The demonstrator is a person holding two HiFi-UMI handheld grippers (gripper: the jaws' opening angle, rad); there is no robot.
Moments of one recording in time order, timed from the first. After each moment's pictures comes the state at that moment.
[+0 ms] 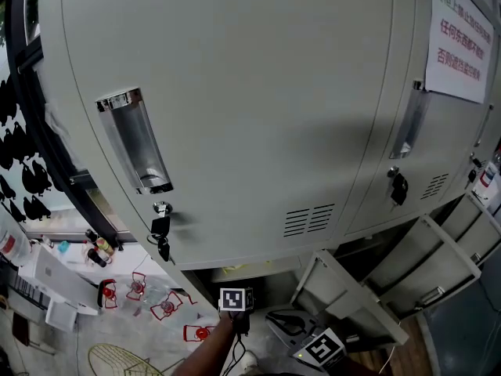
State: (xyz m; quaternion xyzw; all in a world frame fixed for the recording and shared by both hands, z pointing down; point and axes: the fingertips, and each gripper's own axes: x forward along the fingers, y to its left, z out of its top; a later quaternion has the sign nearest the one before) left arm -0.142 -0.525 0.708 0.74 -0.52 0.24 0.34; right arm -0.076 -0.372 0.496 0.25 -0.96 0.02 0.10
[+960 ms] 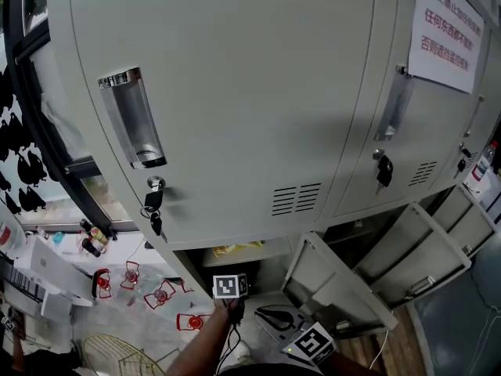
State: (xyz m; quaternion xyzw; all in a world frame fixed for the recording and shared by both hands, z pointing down) left arm -0.135 -0.521 0.698 0.74 -0.54 0.21 0.35; right arm -0.079 -0.342 0.505 0.23 -0.96 0.05 0.11
